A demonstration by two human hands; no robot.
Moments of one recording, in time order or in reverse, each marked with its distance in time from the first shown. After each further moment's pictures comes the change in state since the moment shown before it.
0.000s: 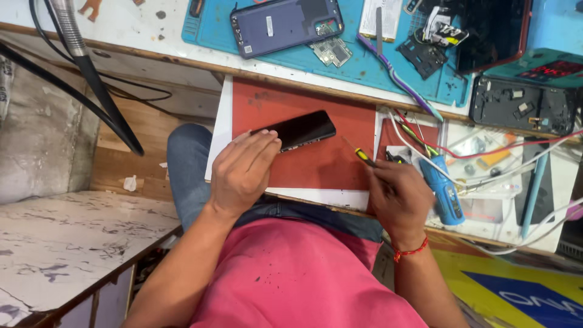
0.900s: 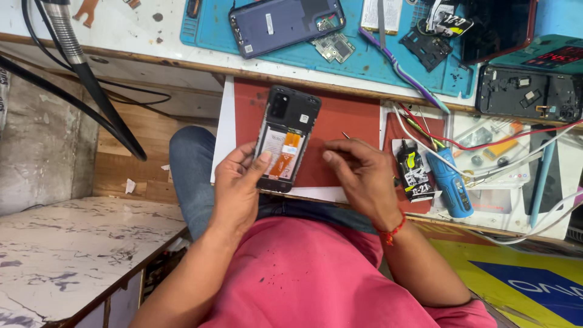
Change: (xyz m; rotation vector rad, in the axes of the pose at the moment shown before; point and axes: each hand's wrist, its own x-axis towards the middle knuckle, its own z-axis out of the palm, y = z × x) left_hand -0.040 0.006 0.020 -1.475 0.182 -1.233; right_hand 0.033 -0.035 0.046 0.478 -0.330 0.486
